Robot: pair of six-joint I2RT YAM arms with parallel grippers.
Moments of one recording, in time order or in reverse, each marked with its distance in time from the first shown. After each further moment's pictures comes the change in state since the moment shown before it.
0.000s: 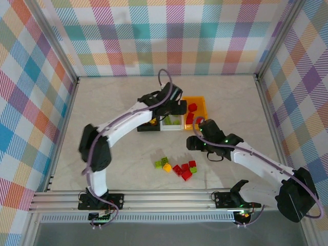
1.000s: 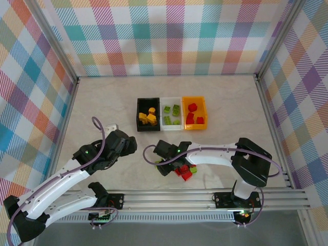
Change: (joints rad) left arm 0.007 -0.959 -0.824 -0.267 -0.223 -0.265; right arm 0.447 0.535 0.263 -0.006 0.064 -0.190
